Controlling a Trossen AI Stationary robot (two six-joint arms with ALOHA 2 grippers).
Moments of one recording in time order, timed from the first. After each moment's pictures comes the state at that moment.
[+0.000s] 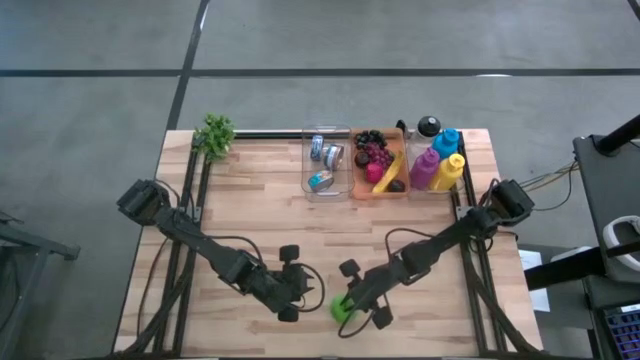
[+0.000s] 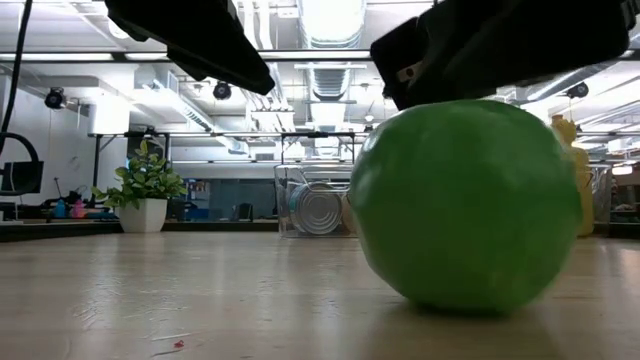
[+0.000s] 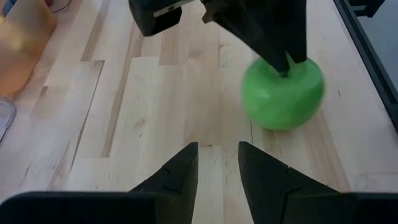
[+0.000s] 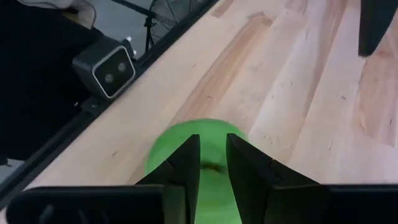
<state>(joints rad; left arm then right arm) -0.57 1.72 1.09 -0.21 -0.46 -0.35 0.49 1.77 0.94 0.21 -0.05 -0.02</state>
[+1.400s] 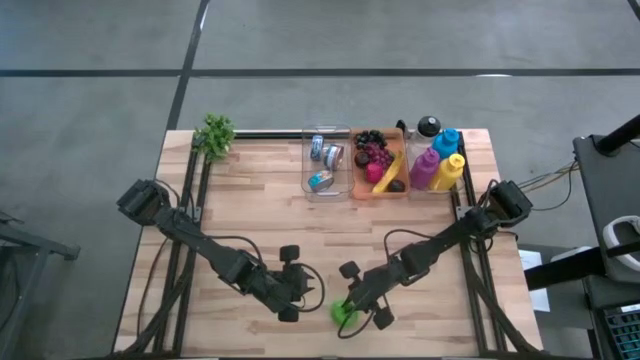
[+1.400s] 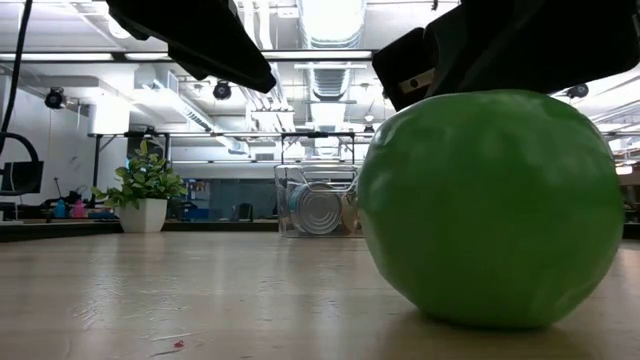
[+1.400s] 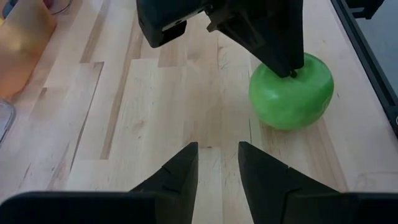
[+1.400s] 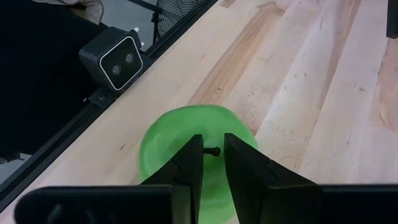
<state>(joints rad) -0.57 1.72 1.09 -0.20 -0.46 -0.35 0.49 1.79 0.93 0.22 -0.09 -0.01</state>
